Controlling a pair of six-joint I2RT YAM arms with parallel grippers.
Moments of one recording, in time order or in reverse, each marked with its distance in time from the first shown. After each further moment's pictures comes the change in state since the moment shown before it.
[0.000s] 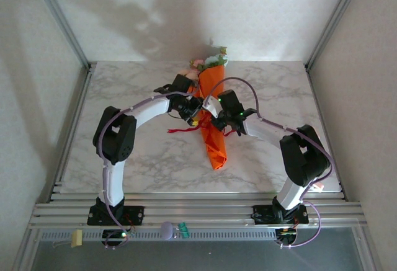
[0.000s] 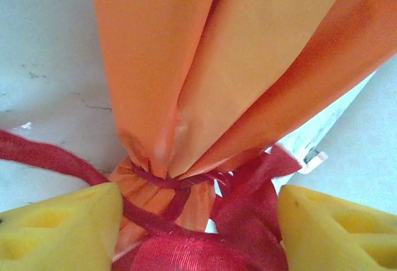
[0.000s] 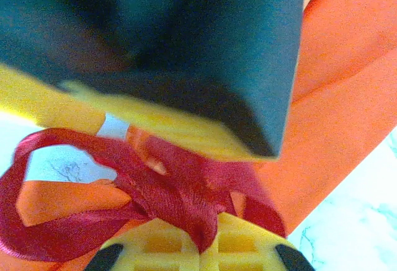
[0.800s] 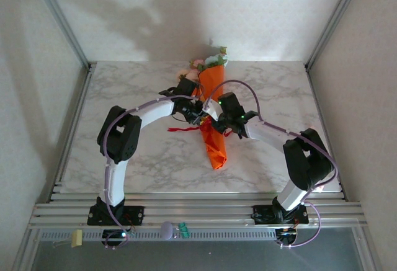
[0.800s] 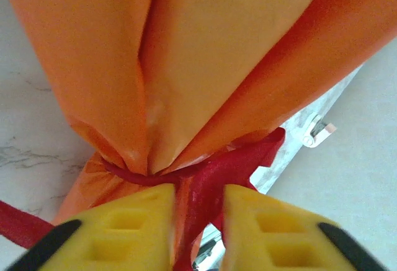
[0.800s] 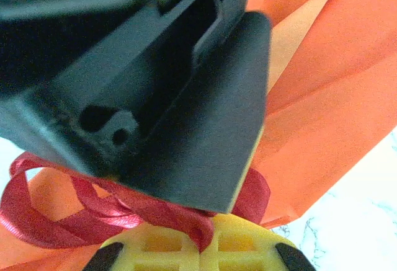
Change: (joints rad) left arm -0.032 0.040 -0.002 0.043 0.078 0.038; right arm 0.018 -0.044 -0.040 -0.010 0.003 -0.022
